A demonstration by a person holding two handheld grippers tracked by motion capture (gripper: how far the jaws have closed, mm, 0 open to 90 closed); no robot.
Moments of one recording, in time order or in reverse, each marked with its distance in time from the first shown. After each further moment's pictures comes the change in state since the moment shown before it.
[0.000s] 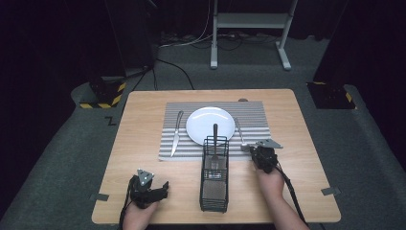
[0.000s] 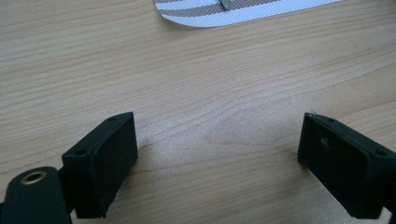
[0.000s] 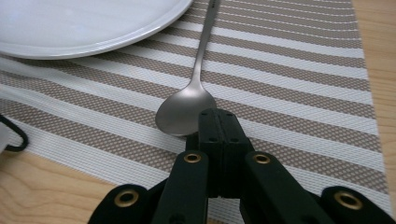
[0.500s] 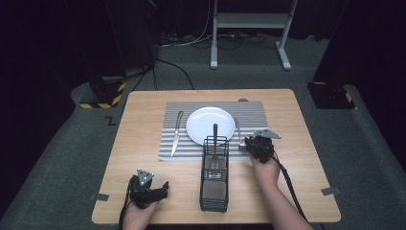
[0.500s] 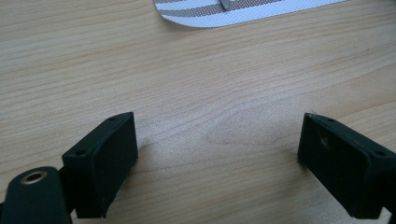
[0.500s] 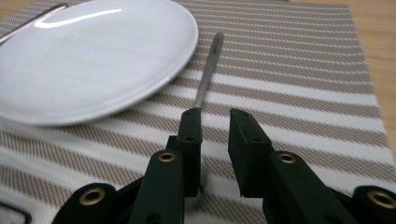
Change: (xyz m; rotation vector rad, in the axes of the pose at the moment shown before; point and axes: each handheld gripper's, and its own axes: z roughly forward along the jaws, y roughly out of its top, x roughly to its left) left arm 0.001 0.000 0.000 0.000 -0.004 -0.001; right arm -0.002 0.029 0.018 -0.061 0.025 0.056
